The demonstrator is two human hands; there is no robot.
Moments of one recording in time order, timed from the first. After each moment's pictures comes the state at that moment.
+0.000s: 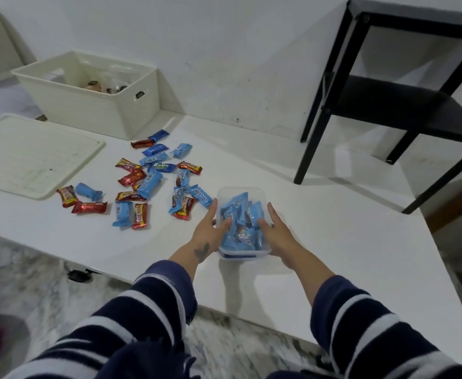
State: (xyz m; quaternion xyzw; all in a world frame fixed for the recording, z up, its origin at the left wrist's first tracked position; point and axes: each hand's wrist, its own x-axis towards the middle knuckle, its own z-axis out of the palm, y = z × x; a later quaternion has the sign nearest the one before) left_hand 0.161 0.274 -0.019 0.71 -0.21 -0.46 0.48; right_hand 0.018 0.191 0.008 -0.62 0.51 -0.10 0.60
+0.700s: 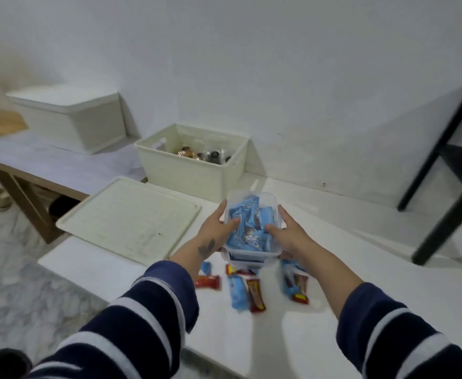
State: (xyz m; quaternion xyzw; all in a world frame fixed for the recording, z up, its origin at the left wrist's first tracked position) left_hand 0.458 0.349 0.075 0.74 -0.26 -0.36 0.51; right_hand 0.321 0.235 0.075 -0.66 0.44 -0.13 0.59
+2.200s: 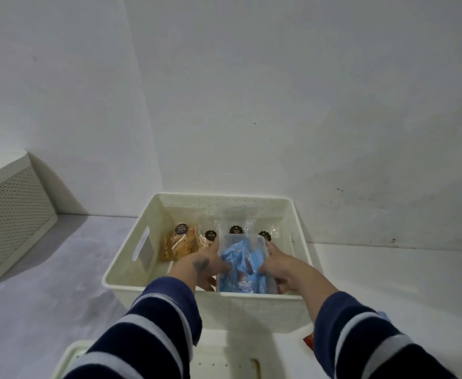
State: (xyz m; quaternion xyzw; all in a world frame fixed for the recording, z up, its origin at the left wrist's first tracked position) left_hand 0.890 0.118 0.057 0.74 -0.32 -0.55 0.22; right_hand 0.733 0.051 0.041 -0.60 0.58 -0.02 0.55
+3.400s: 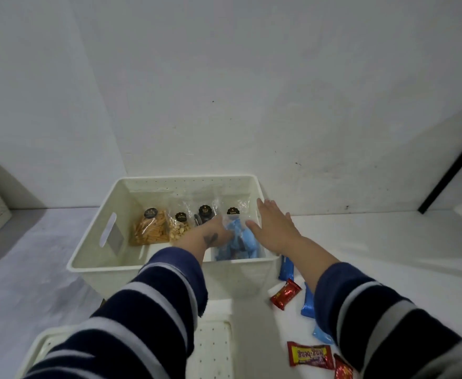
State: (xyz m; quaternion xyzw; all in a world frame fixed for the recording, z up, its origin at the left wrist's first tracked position) left_hand 0.817 0.102 0.079 0.75 -0.51 -0.41 0.11; right_hand 0.666 0.065 0.072 -0.82 0.54 -0.03 0.18
